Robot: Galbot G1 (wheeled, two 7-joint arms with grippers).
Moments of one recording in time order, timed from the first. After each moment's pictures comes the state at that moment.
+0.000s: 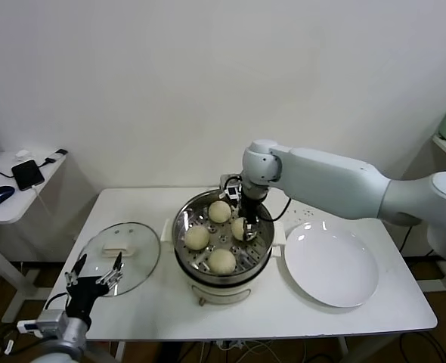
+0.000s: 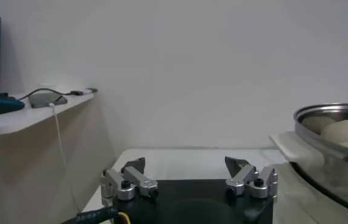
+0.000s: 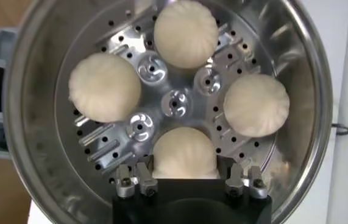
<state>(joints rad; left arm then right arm) 1.57 -1.51 -0.83 -2.10 -0.15 0.27 0.15 0.42 1.16 -1.18 1.26 0.23 -0.68 -1.15</state>
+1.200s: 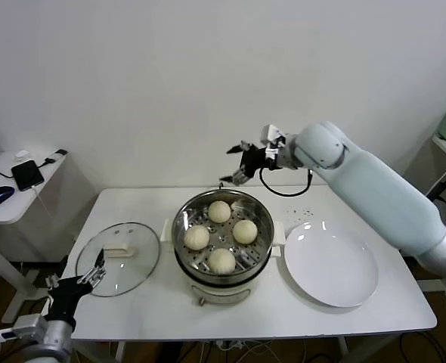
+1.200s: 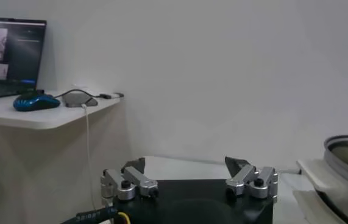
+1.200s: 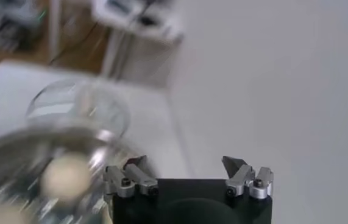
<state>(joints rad) 1.58 -1.54 -0.90 -2.12 -0.26 0.25 0.12 -0.09 0.97 -0.26 1.51 0.34 -0.46 -0.68</state>
